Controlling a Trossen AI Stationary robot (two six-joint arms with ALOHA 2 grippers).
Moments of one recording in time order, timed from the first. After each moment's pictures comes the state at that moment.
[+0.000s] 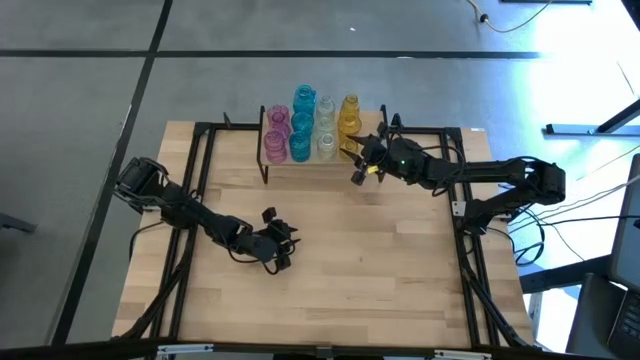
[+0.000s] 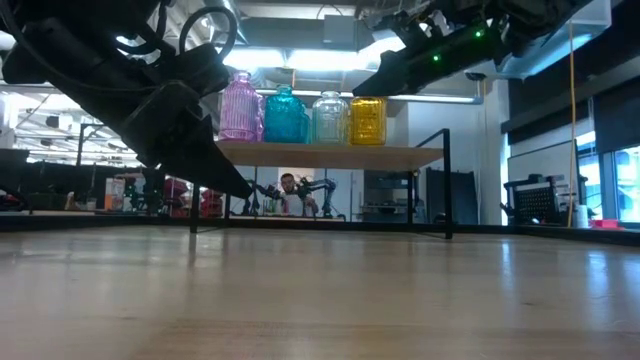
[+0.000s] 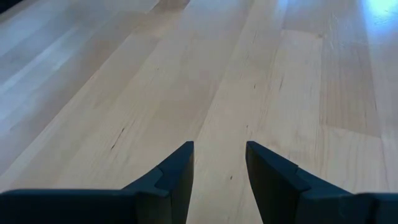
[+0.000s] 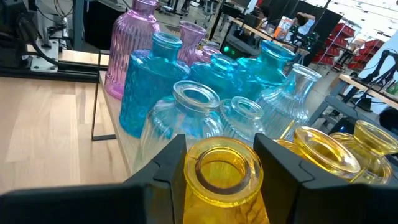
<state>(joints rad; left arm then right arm) -0.38 1.61 0.59 0.28 -0.63 -0.46 -0.26 1.37 0.77 0.43 0.26 -0.30</state>
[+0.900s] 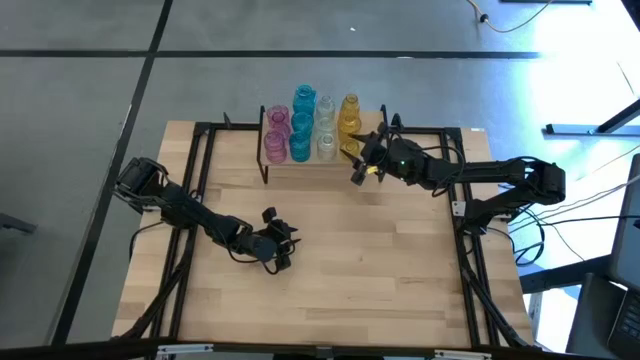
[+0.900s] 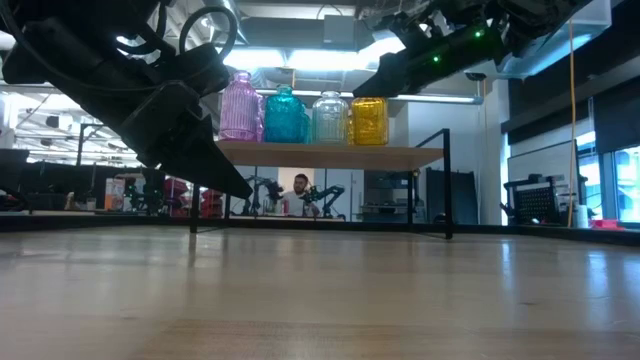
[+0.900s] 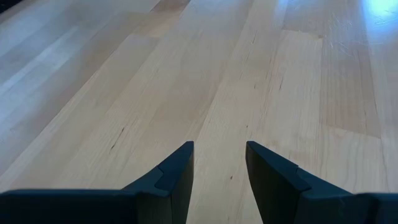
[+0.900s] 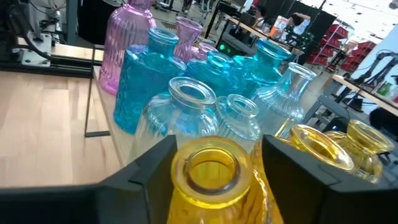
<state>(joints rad) -0.38 1.61 0.59 0.28 -0.63 -0.46 -0.26 1.37 0.77 0.43 0.29 -0.32</state>
